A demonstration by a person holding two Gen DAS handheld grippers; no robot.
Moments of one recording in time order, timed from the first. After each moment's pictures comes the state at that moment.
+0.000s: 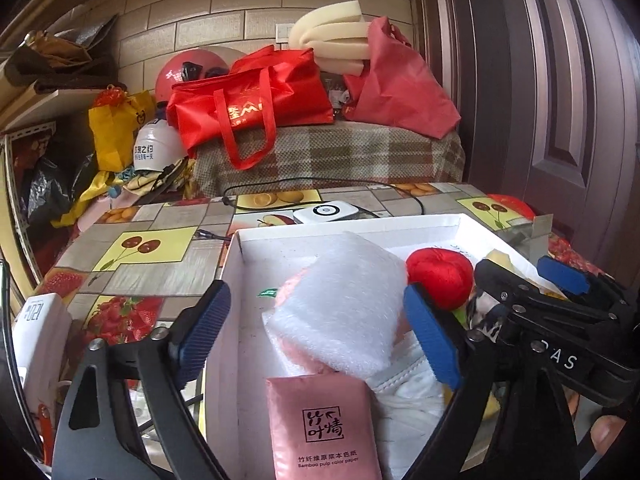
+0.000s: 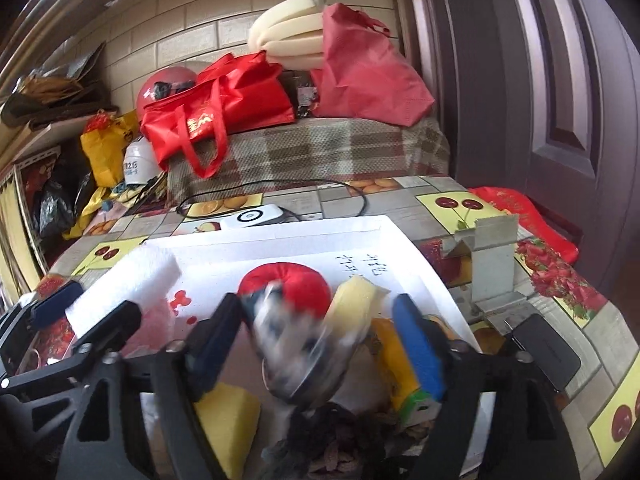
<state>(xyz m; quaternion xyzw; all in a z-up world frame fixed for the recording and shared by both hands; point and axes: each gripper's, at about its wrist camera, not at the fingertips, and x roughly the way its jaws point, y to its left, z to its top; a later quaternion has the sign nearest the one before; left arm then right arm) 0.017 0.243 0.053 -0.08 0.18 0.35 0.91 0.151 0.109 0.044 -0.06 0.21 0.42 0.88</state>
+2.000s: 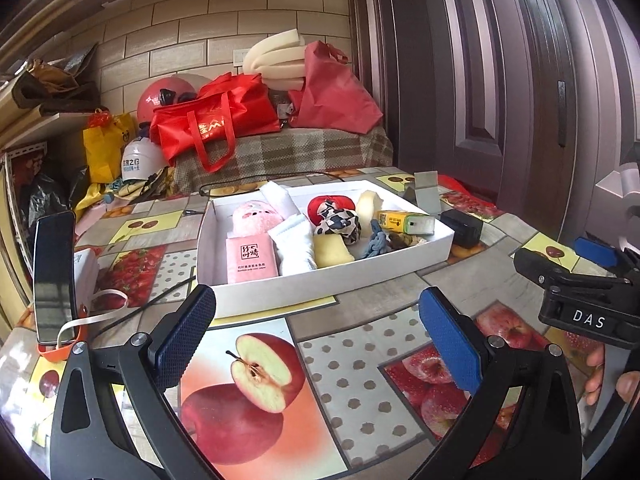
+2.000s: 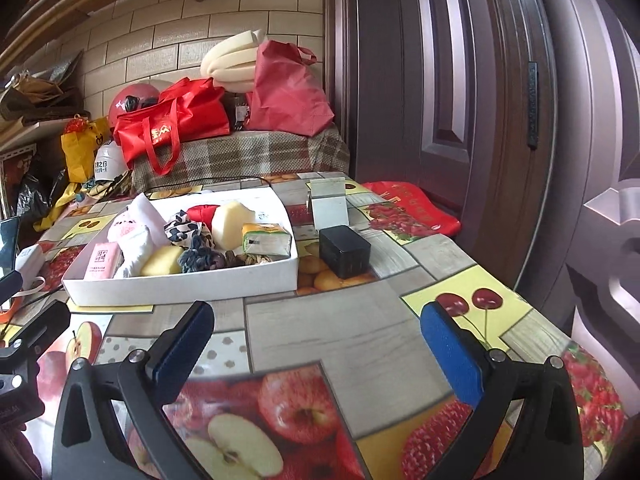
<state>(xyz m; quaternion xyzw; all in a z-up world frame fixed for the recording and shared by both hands) -0.085 0.085 0.053 -0.04 0.19 0.28 0.94 0.070 -0.074 0.040 -0.07 0.19 0.31 0.93</state>
